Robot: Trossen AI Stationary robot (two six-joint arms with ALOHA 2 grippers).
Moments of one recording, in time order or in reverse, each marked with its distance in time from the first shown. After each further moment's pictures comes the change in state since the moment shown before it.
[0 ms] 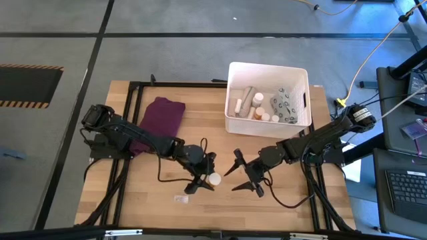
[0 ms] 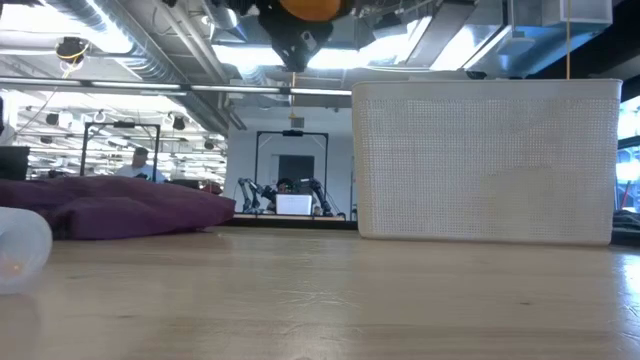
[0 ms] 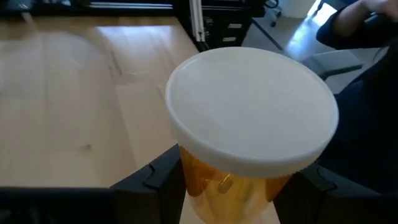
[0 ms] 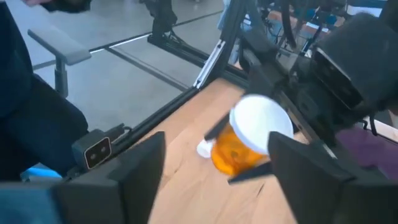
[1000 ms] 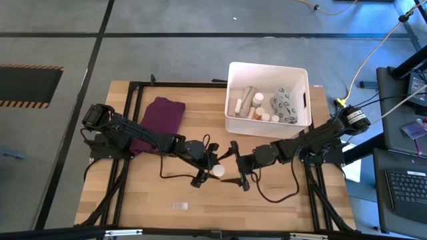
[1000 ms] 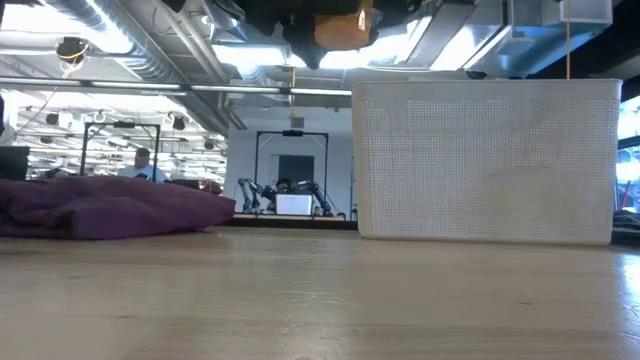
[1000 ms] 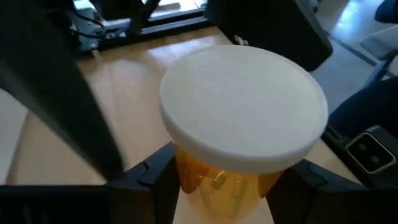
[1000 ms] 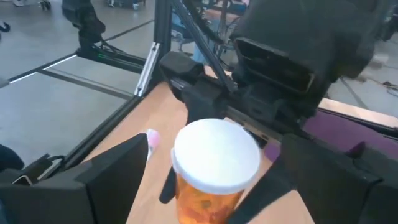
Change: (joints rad) left arm 0.037 0.001 -0.002 0.023 -0.158 0.217; right arm -0.034 0.089 0.000 0.146 0.196 0.110
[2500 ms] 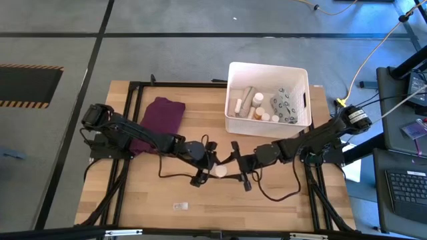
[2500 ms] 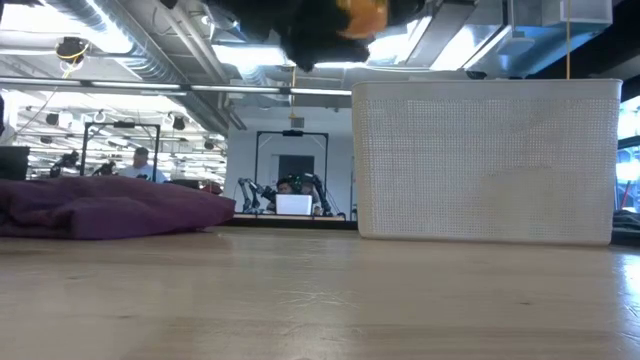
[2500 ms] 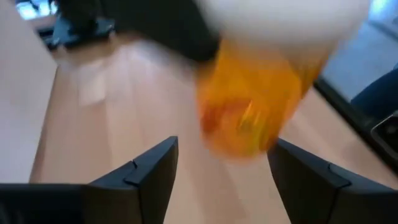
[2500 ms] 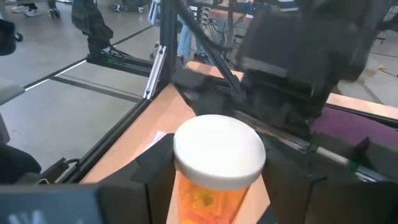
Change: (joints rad) left arm -0.001 -0.010 0.001 -0.070 -0.067 0.020; right arm 0.001 -0.025 -0.002 -0.026 -0.025 0.049
